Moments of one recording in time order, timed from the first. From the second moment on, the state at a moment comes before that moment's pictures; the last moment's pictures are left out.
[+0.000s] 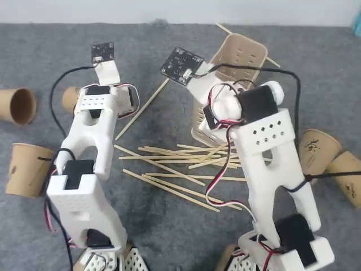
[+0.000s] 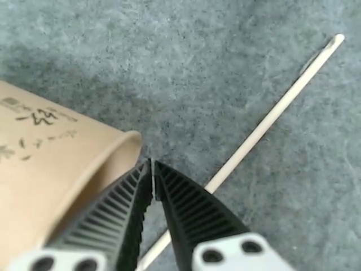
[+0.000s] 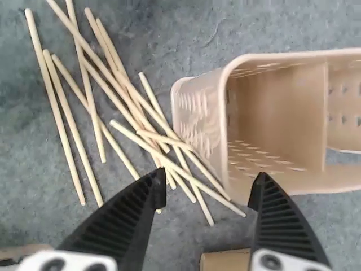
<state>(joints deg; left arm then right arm) -8.5 21.3 9.1 48.0 12.8 -27.2 -10.9 -13.3 99.6 34.2</state>
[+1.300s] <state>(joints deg) -8.5 21.3 9.1 48.0 12.8 -24.2 0.4 -15.6 68.0 -3.6</state>
